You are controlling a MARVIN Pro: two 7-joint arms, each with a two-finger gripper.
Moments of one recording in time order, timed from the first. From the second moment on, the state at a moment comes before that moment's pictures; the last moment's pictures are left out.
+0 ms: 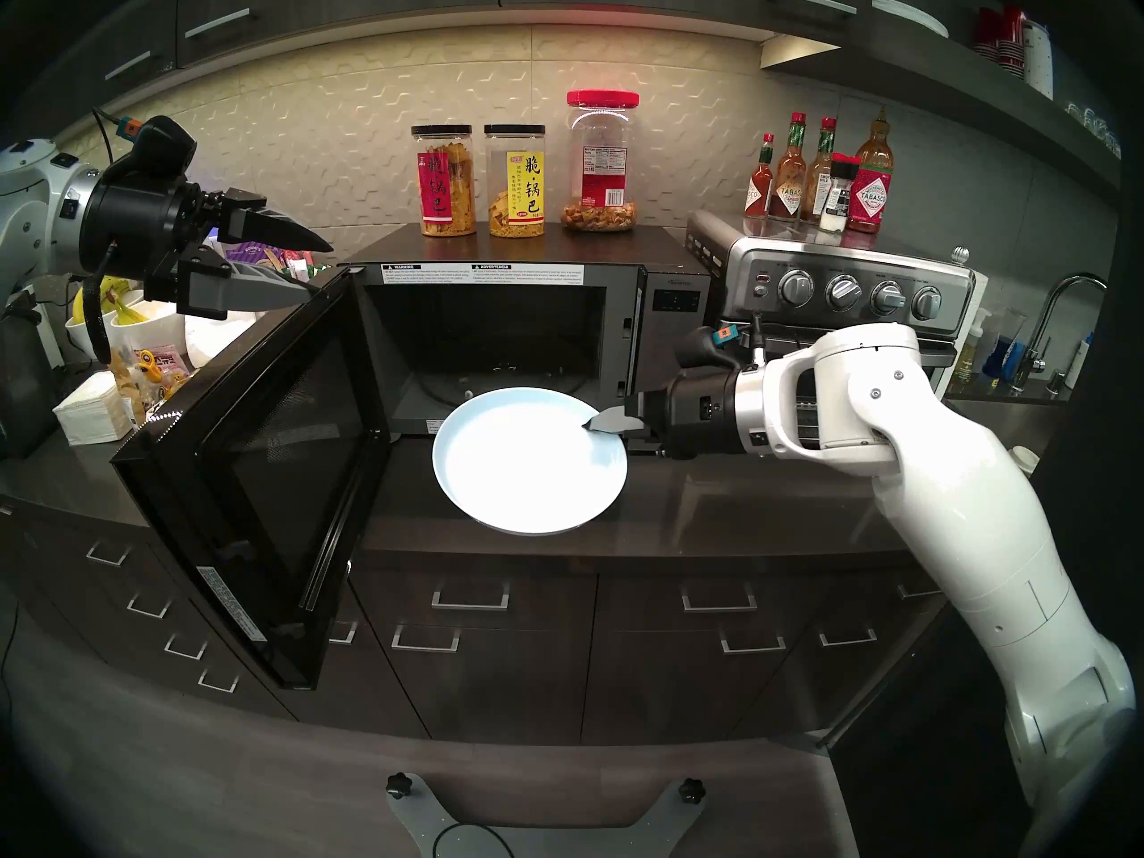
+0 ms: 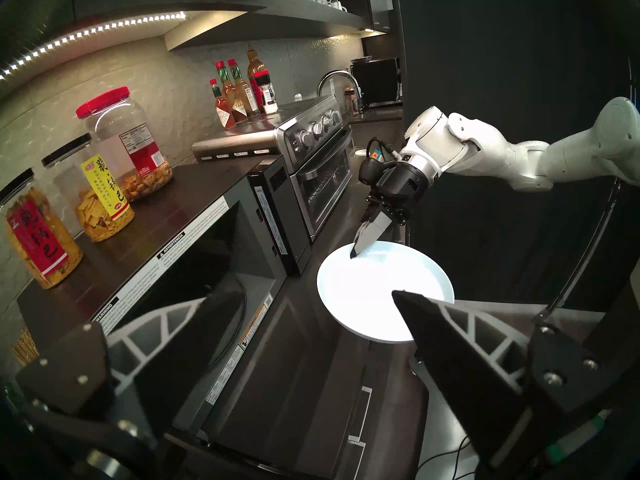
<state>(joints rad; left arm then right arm) 0.07 -0.10 -0.52 -1.89 -1.20 0.55 -0.96 -1.08 -0.70 1.22 -2.01 1.79 0.93 -0.25</state>
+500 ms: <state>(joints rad) 0.14 -0.10 -0.59 -1.89 -1.20 0.54 -0.97 -1.09 -0.70 1.22 -2.01 1.76 0.93 -0.25</state>
